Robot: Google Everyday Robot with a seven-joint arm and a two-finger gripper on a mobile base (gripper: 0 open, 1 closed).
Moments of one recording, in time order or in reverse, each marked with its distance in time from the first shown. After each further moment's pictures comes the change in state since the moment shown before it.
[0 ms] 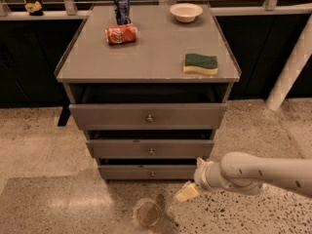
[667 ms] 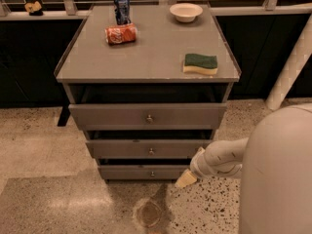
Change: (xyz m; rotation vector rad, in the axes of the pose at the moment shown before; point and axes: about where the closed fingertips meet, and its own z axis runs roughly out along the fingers) arm -0.007 -0.057 0.028 0.160 0.142 -0.028
